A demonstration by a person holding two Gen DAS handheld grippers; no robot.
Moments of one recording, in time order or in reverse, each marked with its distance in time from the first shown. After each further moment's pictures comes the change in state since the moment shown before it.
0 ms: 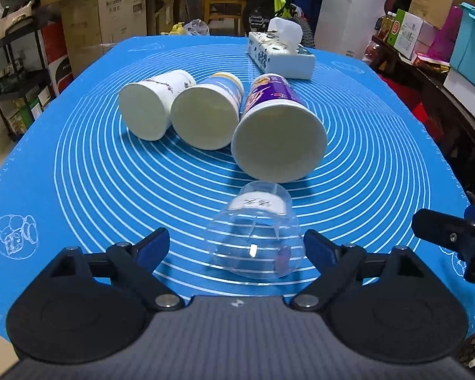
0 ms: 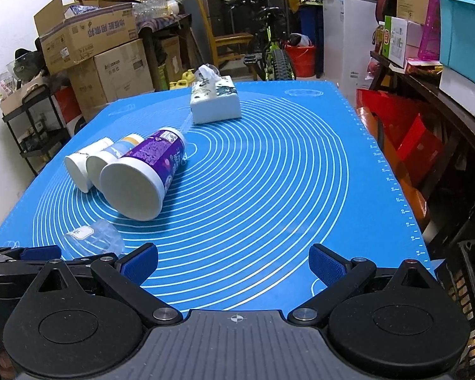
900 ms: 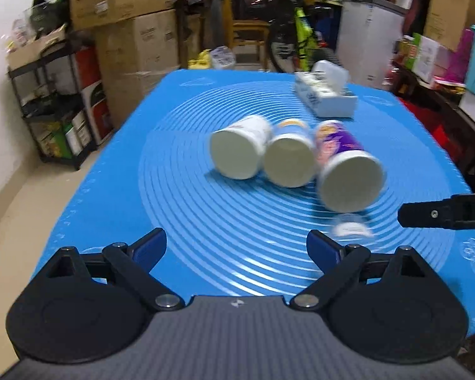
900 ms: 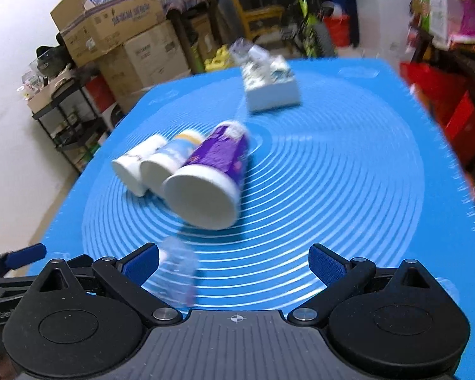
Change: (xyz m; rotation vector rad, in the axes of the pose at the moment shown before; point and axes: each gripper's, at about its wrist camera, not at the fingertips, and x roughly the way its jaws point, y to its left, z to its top) left arm -0.042 0.075 0.019 -0.001 -0.087 0.086; right arm 0.026 0.045 0.038 0.051 0.140 0.181
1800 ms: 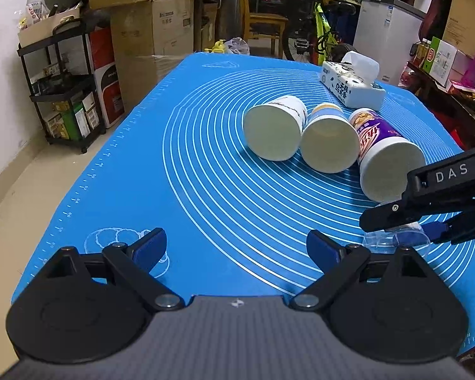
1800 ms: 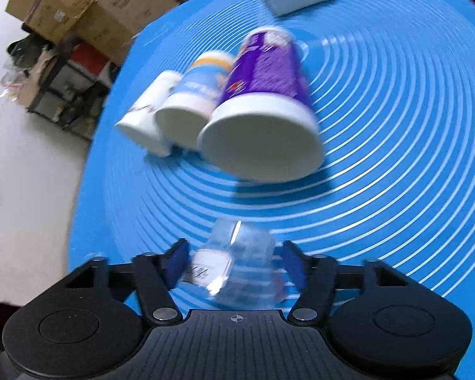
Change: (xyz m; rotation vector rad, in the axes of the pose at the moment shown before) left arm 0.018 0.032 -0.018 -0.045 0.013 0.000; right arm 0.082 0.031 0.010 0.221 0.304 0.127
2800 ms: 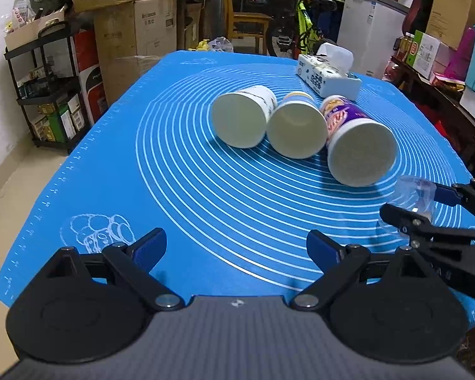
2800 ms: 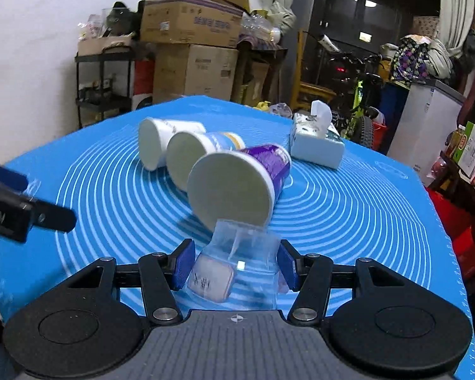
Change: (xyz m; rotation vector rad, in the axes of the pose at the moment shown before) left arm -0.006 -0.022 -0.014 0.030 0.000 -0.047; right arm -0.031 -0.008 -0.081 -0.712 -0.530 -0.286
